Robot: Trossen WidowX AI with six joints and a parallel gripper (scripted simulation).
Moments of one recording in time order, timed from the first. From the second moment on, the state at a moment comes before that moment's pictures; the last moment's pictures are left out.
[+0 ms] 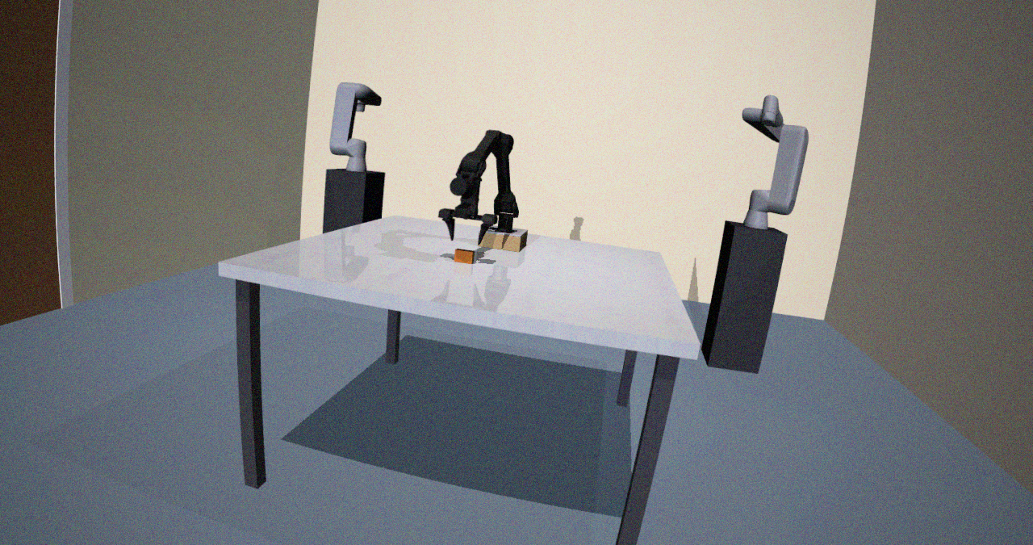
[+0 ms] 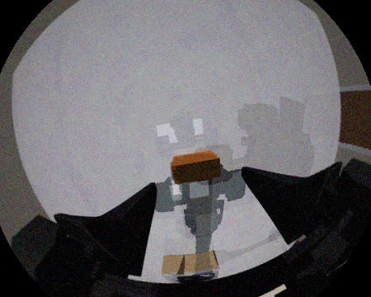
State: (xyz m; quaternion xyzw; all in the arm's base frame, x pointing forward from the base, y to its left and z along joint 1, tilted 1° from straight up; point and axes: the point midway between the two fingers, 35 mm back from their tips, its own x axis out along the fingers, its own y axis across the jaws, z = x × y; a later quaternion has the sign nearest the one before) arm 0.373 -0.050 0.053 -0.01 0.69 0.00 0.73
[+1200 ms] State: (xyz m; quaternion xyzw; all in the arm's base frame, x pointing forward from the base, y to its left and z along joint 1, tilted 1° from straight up) arm 0.373 -0.051 0.010 -0.01 0.69 0.00 0.72
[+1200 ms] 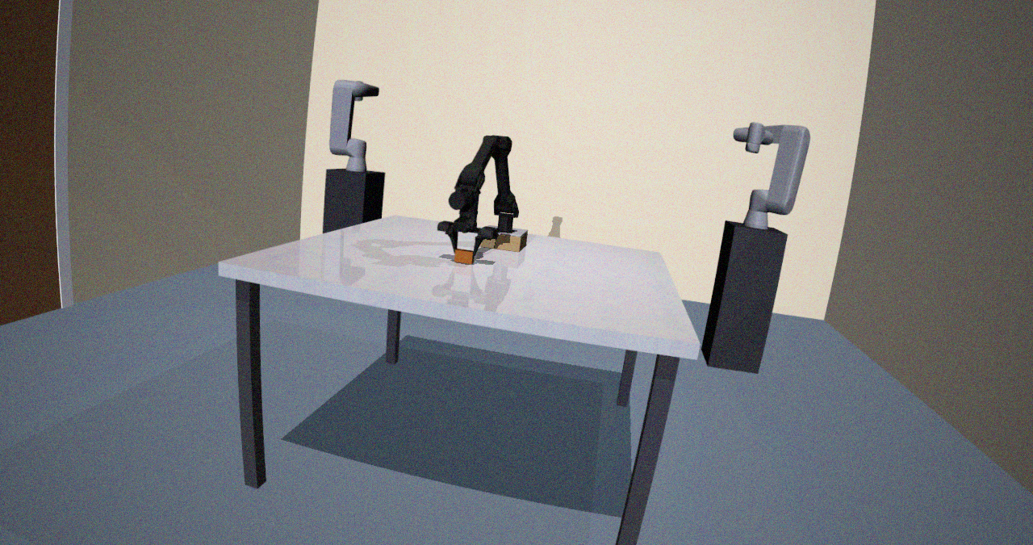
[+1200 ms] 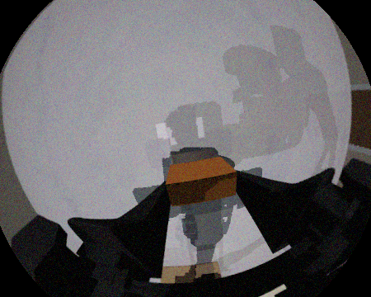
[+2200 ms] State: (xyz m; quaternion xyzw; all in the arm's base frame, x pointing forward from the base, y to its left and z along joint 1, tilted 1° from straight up) arm 0.372 -0.051 0.039 -0.01 0.68 0.00 0.73
